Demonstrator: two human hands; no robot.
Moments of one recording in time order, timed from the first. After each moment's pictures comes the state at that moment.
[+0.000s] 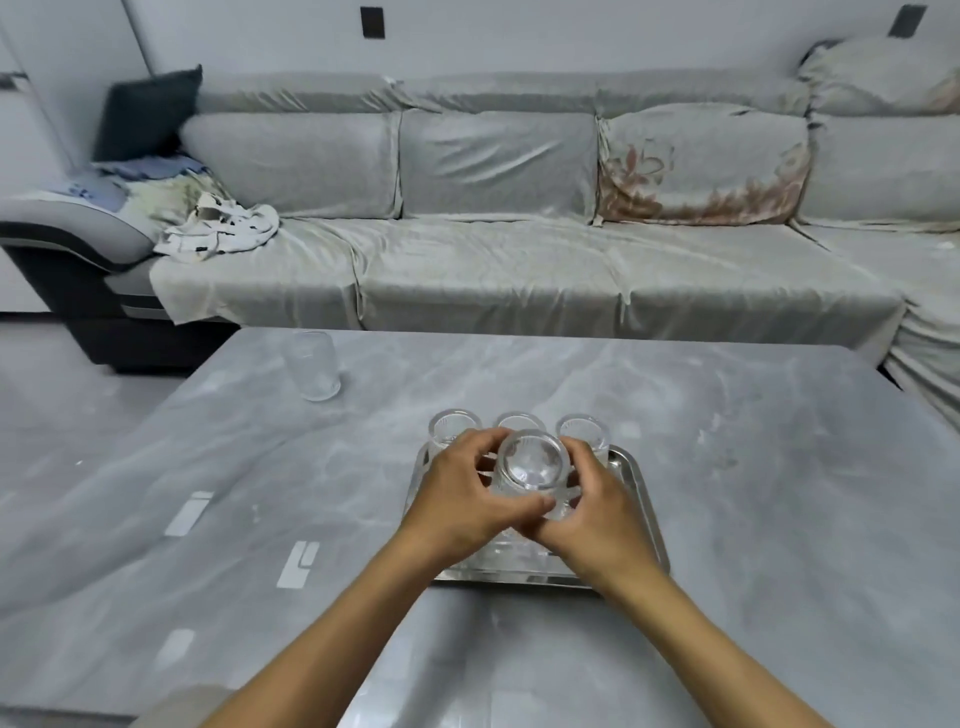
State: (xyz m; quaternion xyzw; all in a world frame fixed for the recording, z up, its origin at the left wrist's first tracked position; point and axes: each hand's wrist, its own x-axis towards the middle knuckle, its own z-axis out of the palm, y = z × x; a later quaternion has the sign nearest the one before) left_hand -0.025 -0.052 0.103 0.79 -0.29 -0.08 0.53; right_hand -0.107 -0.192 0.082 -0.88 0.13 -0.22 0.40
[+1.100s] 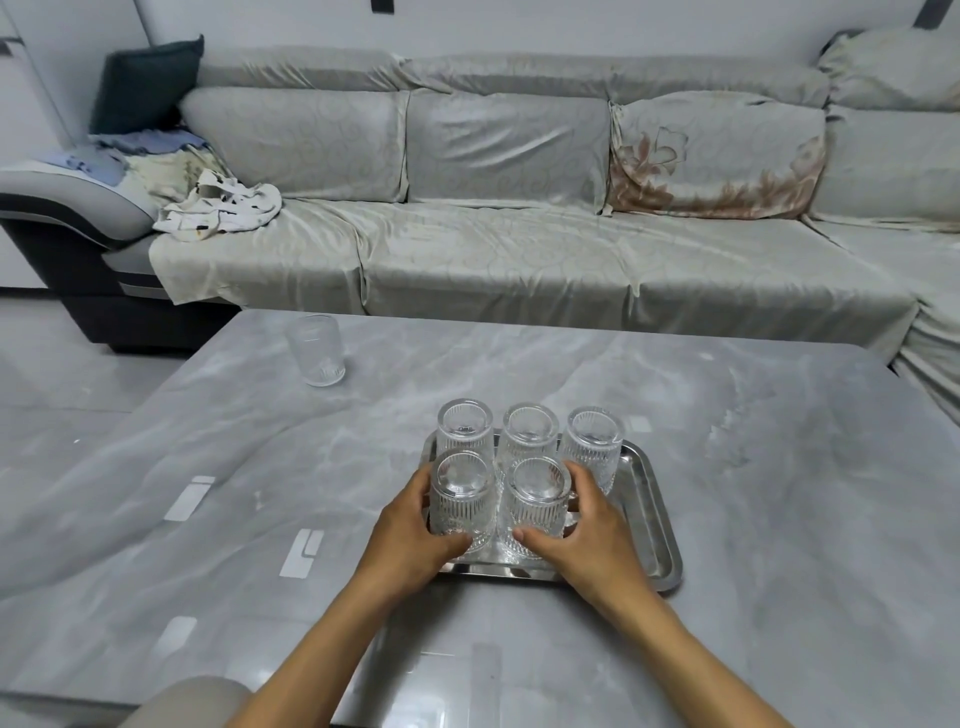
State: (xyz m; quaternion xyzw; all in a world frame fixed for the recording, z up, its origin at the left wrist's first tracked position) left_hand 0.005 0.001 0.010 0.83 -0.19 -0.13 0.51; right_hand -0.094 -0.195 0.020 -0.88 0.18 -0.17 0.40
